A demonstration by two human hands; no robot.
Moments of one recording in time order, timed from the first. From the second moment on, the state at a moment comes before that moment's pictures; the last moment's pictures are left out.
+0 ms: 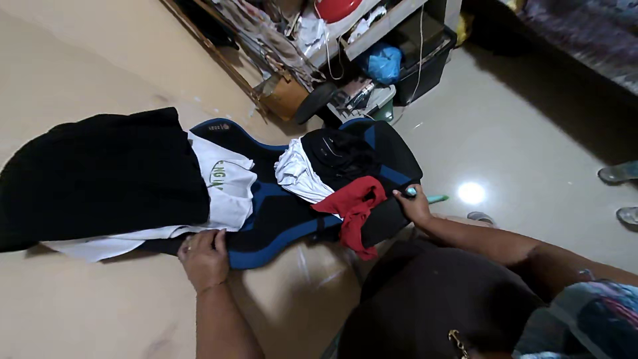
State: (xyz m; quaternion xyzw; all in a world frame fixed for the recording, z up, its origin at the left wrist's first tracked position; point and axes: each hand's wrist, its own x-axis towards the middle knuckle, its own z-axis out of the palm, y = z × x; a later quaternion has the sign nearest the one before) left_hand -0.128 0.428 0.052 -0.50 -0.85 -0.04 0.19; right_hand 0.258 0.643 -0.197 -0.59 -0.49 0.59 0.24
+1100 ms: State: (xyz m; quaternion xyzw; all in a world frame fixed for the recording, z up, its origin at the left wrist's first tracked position) left_hand 0.223 0.660 -0.174 -0.22 -0.96 0.01 -0.14; right_hand 0.663 0.962 -0.210 -0.59 -0.42 0.64 -0.25
